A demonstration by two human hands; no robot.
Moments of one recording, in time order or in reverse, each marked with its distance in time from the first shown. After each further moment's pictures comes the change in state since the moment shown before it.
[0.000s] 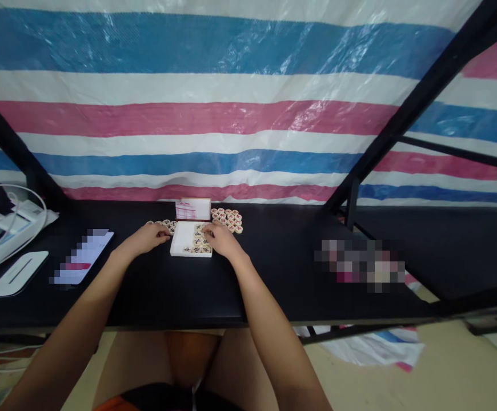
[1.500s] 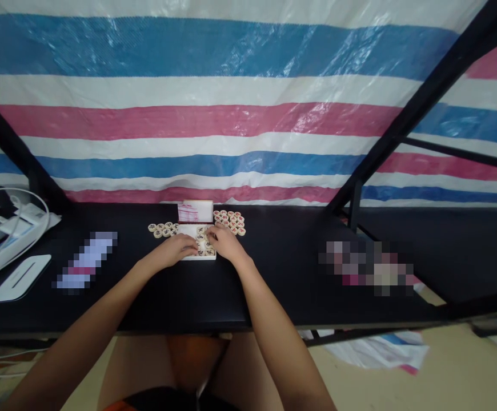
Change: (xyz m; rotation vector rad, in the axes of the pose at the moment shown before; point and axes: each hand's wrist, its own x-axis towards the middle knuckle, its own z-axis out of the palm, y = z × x) left_hand 0.004 0.050 0.032 -0.100 -0.002 0.347; right_hand 0.001 0.000 0.001 -0.032 0.000 0.002
